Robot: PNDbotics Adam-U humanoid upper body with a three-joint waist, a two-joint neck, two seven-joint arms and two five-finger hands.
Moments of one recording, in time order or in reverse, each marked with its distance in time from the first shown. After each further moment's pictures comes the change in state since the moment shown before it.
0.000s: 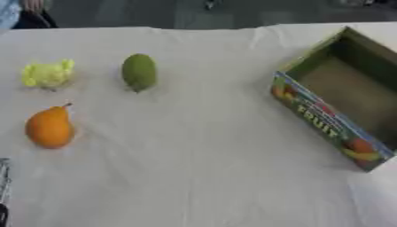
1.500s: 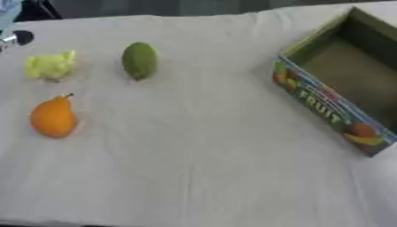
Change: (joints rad) left arm -0.304 0.635 -0.430 0.106 -0.152 0.622 -0.911; right arm 0.019 -0.019 0.007 0.000 0.014 0.008 0.010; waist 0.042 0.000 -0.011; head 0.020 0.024
